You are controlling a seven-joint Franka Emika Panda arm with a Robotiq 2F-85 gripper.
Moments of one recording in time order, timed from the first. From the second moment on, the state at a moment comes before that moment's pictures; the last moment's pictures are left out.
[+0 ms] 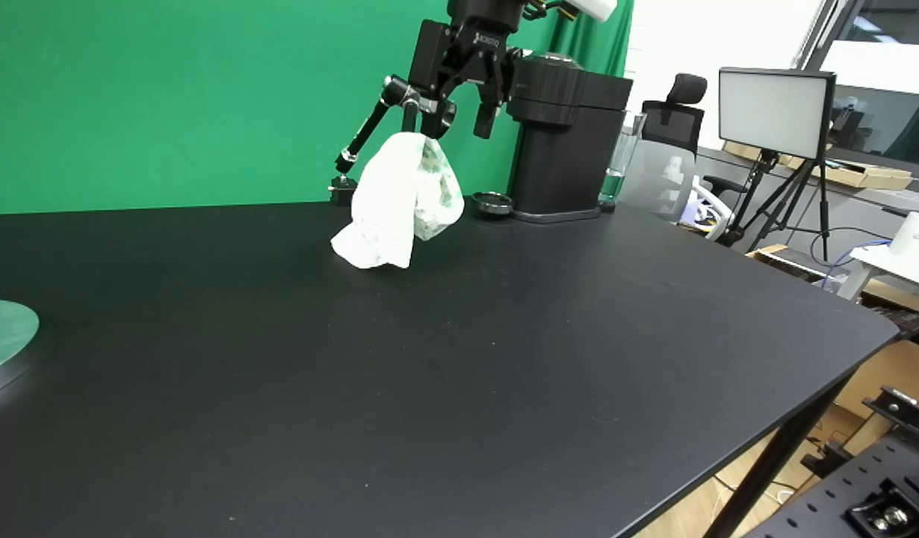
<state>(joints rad) 0.09 0.11 0.05 -2.26 0.09 2.46 -0.37</state>
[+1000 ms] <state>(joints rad) 0.08 0.16 0.08 -2.23 0.08 2.50 -0.37</state>
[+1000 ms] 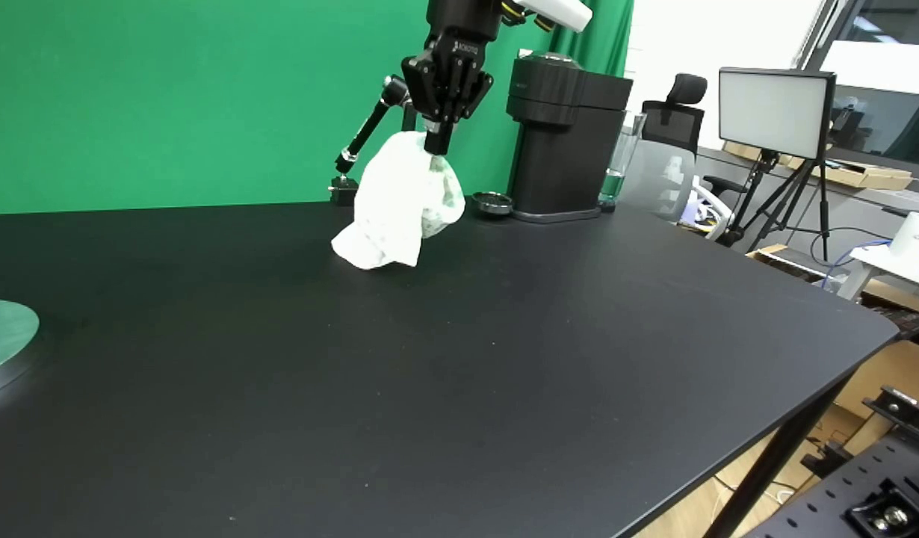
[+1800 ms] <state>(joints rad) 0.12 0.17 0.18 -2.26 0.02 2.50 -0.47</state>
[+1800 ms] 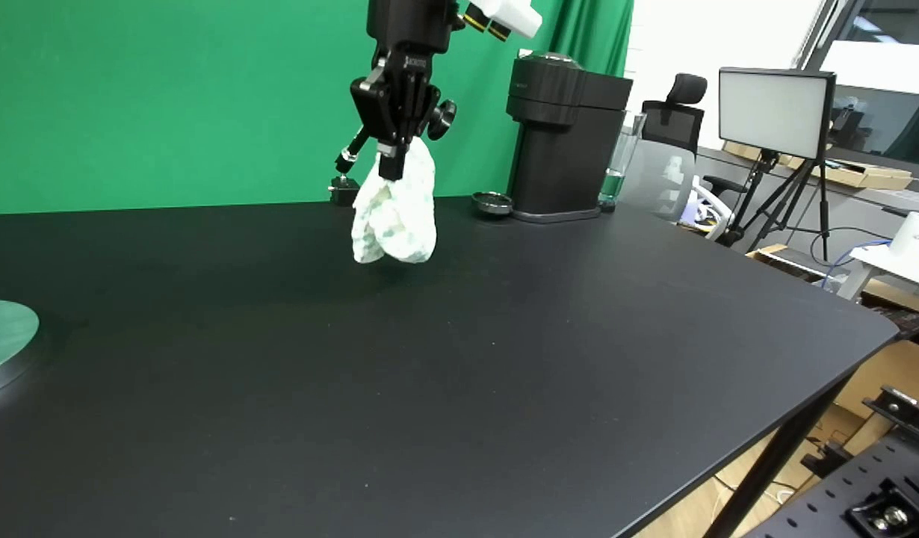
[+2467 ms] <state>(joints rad) 0.20 0.19 0.30 -2.36 0.00 2.49 -0.51</state>
